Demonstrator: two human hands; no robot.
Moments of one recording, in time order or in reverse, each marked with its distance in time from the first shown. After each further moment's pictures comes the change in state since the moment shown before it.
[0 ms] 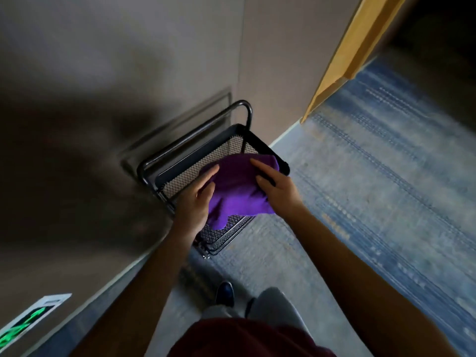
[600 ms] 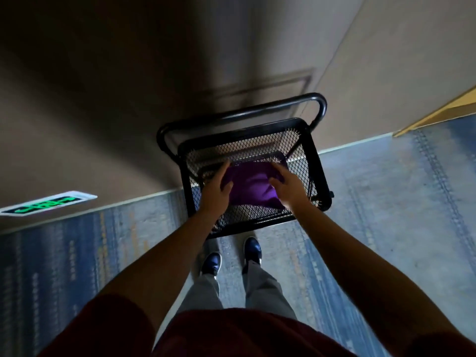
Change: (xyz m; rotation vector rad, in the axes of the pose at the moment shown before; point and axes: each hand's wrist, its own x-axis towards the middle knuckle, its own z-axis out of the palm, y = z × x) left_hand 0.062 -0.104 0.073 0.232 0.306 -0.596; right_hand 0.189 0.123 0.031 -0.341 -0.506 0.110
